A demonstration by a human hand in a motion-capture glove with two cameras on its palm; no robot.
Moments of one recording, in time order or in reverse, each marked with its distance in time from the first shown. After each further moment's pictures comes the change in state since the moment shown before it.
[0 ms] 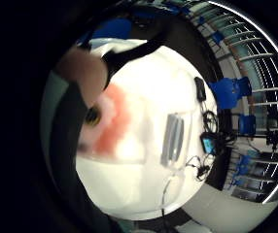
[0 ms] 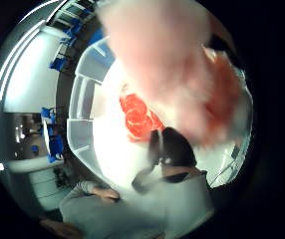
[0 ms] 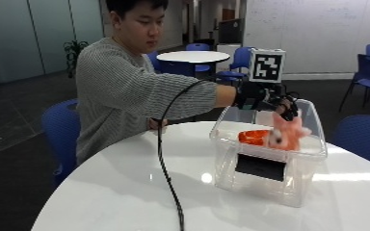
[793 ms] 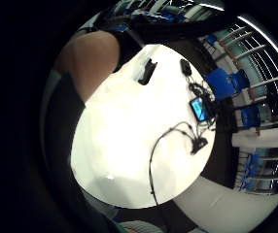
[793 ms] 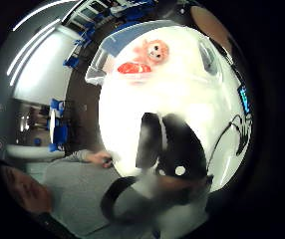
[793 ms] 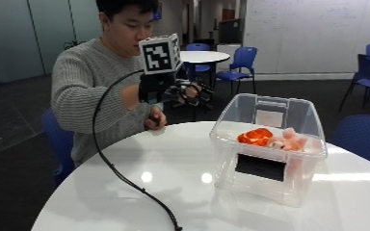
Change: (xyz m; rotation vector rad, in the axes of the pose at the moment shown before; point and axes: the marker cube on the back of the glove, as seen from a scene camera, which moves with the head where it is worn) arm 0.088 0.252 -0.023 0.158 -0.131 -0.082
